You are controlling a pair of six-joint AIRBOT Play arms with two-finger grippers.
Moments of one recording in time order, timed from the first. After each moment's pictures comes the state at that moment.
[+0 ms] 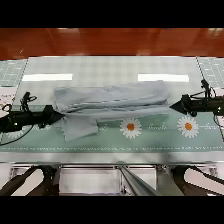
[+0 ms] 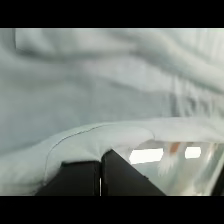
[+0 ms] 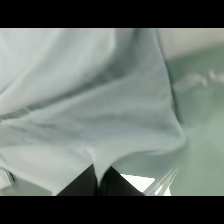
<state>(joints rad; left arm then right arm) 0.37 -1.05 0.52 0.65 -1.08 -1.22 -0.44 -1.30 0.83 -0.76 1.21 1.18</state>
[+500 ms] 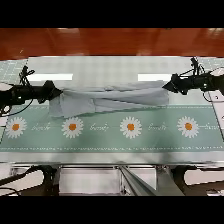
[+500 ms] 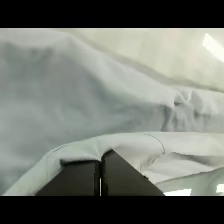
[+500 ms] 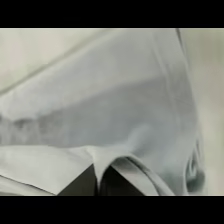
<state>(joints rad) 0.25 -1.36 0.91 0.65 -0.91 -1.24 -0.26 -1.61 1.22 -0.76 1.08 1.26</state>
